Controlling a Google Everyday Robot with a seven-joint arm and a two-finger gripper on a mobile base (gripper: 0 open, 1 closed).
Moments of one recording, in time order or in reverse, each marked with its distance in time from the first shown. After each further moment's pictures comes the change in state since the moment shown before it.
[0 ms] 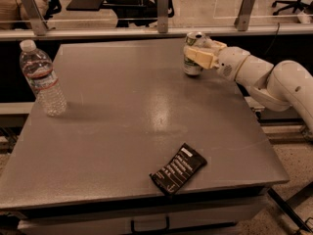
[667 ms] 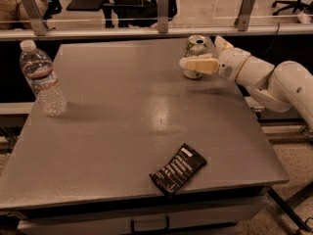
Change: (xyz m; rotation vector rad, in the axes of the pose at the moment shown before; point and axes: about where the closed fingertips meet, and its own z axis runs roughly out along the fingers) arm 0.001 0.003 -0.003 0.001 0.009 -0.003
